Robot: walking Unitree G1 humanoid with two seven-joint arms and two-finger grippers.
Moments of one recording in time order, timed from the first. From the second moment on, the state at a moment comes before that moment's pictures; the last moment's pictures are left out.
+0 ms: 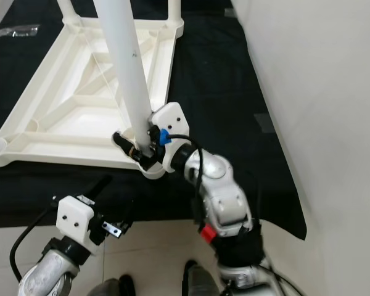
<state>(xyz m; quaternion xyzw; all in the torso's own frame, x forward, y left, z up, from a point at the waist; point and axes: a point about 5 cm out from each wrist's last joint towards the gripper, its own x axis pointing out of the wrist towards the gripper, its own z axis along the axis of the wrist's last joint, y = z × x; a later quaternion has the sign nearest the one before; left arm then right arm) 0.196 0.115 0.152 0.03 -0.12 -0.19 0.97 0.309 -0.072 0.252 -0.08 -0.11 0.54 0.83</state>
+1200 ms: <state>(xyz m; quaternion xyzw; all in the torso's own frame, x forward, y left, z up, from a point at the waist) 0.193 0.115 0.148 0.03 -0.10 -0.19 0.98 0.288 -0.060 0.250 -0.08 -0.14 0.41 0.90</state>
